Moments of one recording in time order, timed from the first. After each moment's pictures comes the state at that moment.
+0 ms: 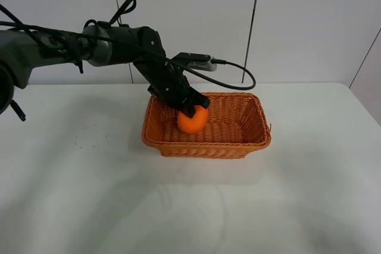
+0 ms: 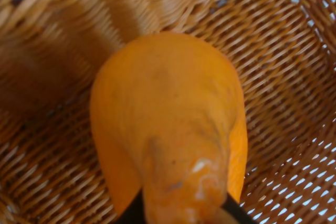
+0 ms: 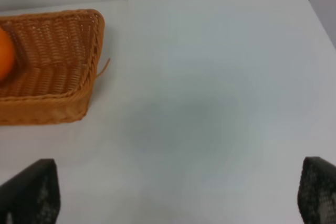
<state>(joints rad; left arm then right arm) -0.53 2.21 -1.73 -0.27 0.66 0.22 0.02 0.01 -0.50 0.01 1.02 0.06</state>
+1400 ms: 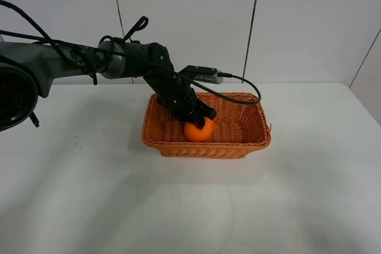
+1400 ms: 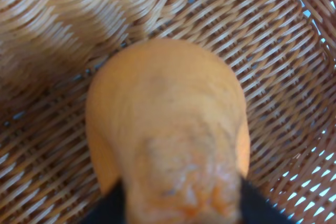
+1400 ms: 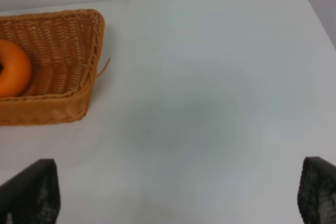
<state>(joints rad) -0.55 2.28 -1.74 -0.33 0.62 0.28 0.02 0.01 -0.50 0.01 1.02 0.06</state>
